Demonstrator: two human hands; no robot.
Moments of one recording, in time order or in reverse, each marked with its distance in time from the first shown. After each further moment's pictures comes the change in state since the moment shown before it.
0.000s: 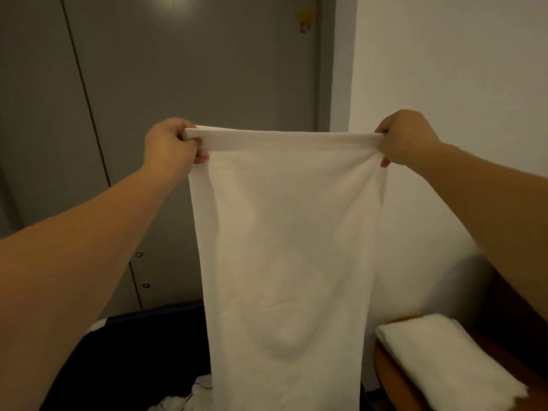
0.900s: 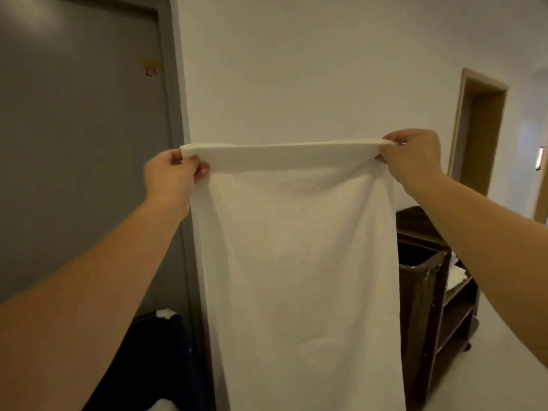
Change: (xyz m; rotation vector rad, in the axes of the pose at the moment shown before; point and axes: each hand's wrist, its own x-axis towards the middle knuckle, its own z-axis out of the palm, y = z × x) left_hand -0.219 0.240 0.258 -0.712 -0.103 -0.187; right_hand -0.130 0.297 -0.277 0.410 0.521 0.217
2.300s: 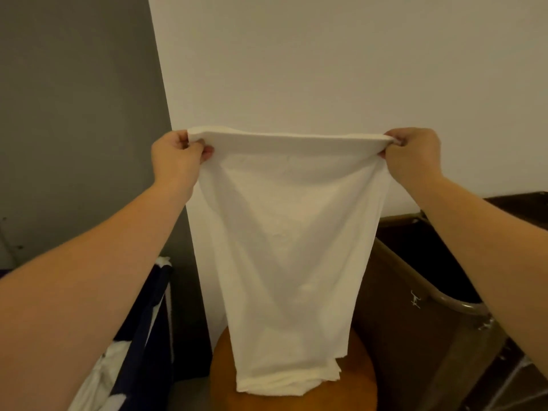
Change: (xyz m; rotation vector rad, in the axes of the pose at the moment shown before) left_hand 0.045 -0.218 0.211 0.313 0.252 0.089; right_hand 0.223 0.321 0.127 0.084 -0.409 -0.033
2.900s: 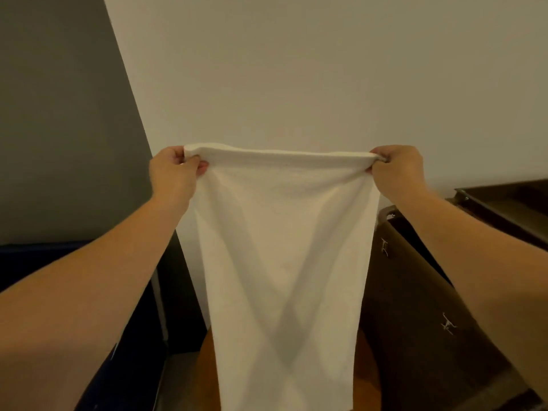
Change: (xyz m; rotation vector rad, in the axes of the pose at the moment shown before) left_hand 0.060 -0.163 0.048 0.217 0.054 -0.189; right_hand 0.061 0.122 0.128 -0.011 -0.230 0.171
